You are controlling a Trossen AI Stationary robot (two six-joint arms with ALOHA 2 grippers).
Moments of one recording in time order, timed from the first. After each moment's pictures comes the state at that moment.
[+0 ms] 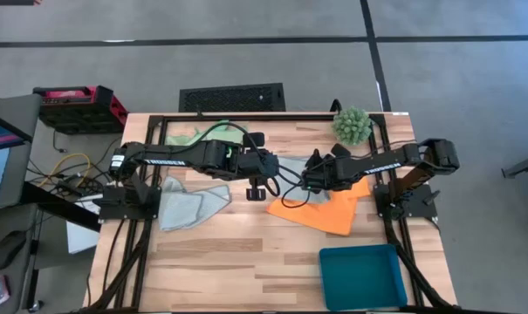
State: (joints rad) left arm -0.07 1.82 1.91 -1.04 -0.43 0.13; right arm -0.02 1.56 0.85 -0.75 0.74 0.51
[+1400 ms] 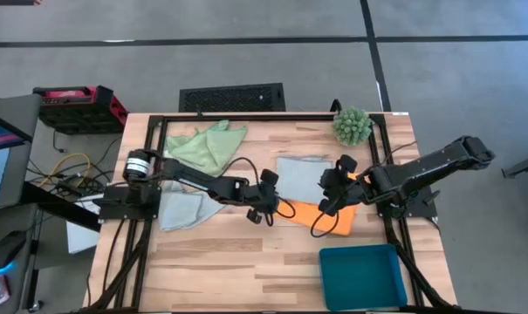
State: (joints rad) left arm -0.07 1.95 1.16 -0.03 -0.31 0.63; right arm 0.30 1.17 0.85 -0.77 0.60 0.48
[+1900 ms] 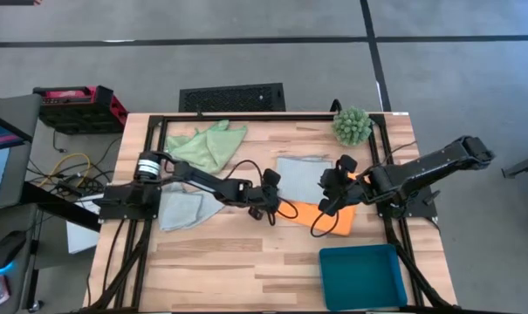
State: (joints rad) left arm -0.06 2.05 1.16 0.05 -0.40 0.73; right arm 0.30 1.17 0.85 -0.77 0.60 0.49
